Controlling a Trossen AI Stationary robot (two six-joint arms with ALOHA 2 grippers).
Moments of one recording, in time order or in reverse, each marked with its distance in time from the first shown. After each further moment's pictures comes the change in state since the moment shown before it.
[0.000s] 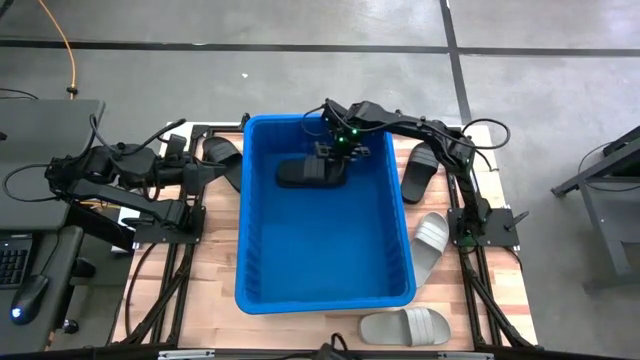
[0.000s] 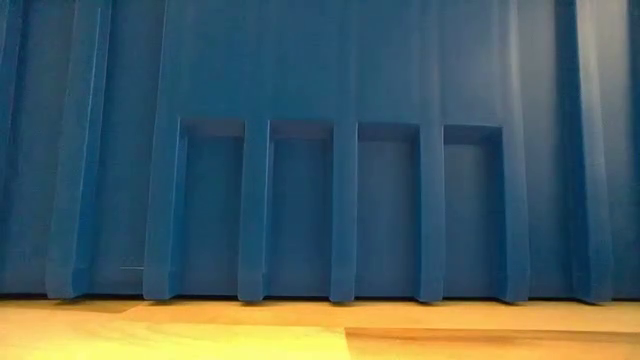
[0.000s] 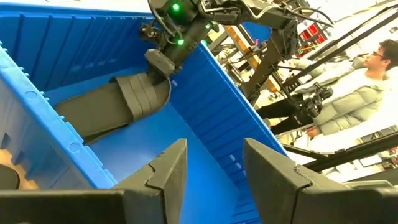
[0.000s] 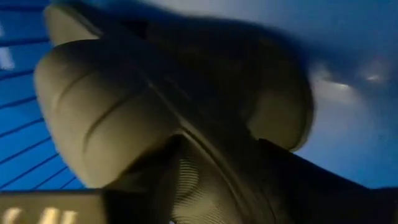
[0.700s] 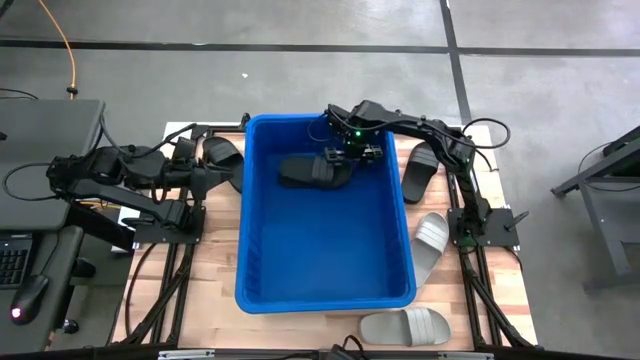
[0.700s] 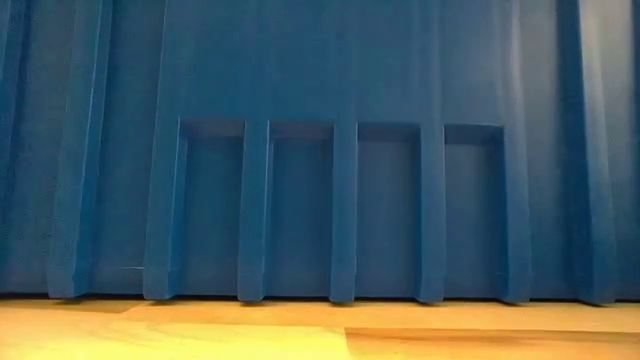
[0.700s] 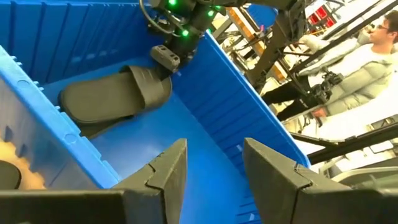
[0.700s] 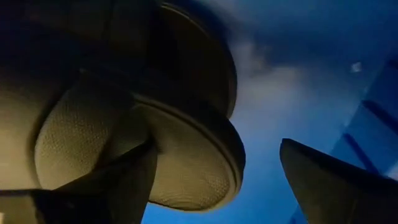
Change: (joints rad) left arm 0.000 0.047 0.000 0.001 0.027 0.020; right arm -0.014 -0.002 -0.001 -0.229 0.088 -0.004
